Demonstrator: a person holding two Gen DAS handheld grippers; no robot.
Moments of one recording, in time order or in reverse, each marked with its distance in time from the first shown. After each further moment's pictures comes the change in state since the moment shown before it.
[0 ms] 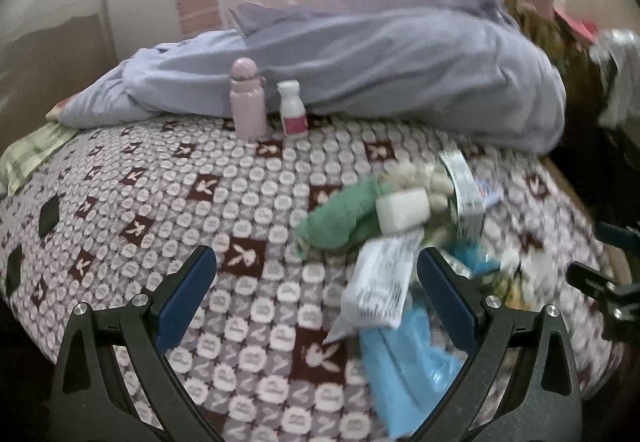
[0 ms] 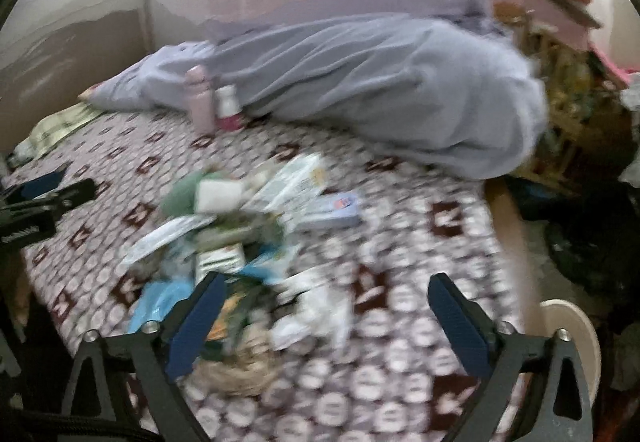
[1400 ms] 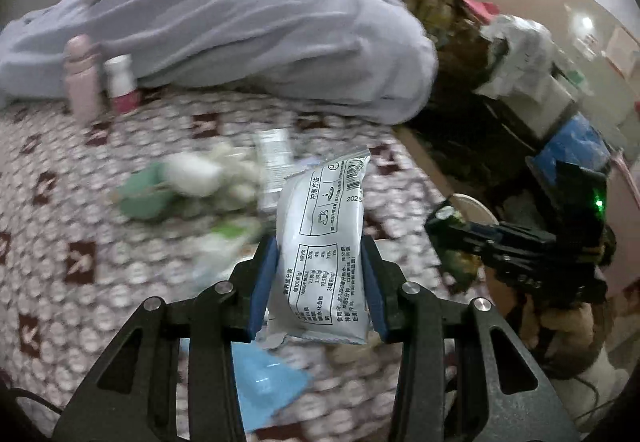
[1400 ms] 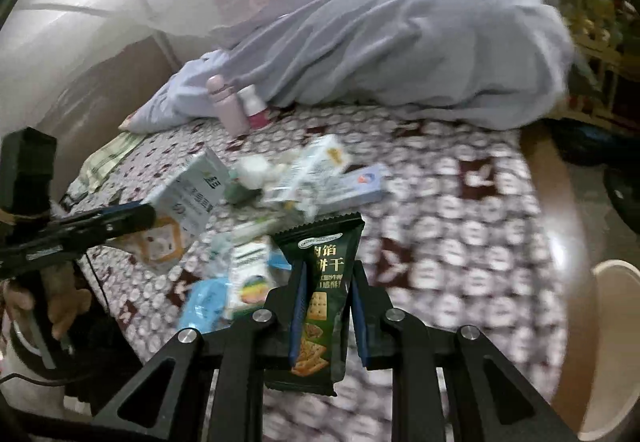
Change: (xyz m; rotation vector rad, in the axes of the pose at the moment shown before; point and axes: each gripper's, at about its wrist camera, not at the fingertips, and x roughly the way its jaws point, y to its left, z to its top) left arm 0.008 -0.089 0.053 0.049 0.192 -0.537; right arm -0.020 -0.084 -0.009 0.195 0.030 0.180
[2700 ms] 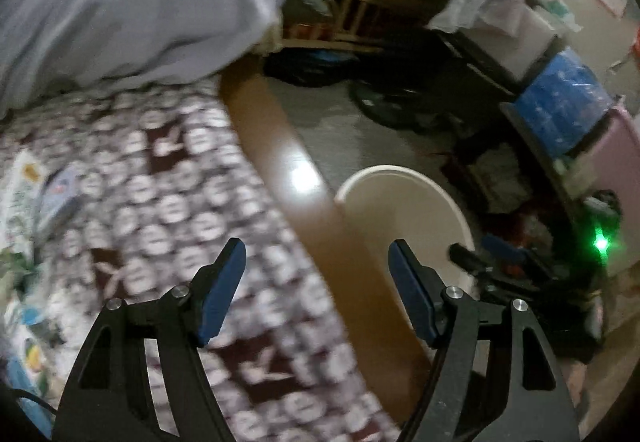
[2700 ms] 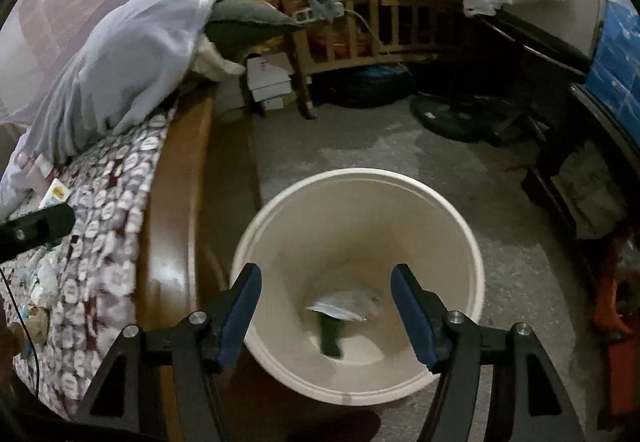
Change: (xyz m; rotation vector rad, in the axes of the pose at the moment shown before) left arm 0.168 -0.220 0.017 0.112 0.139 -0.019; right arm -0.106 -0.249 -0.089 0.322 -0.015 -0.473
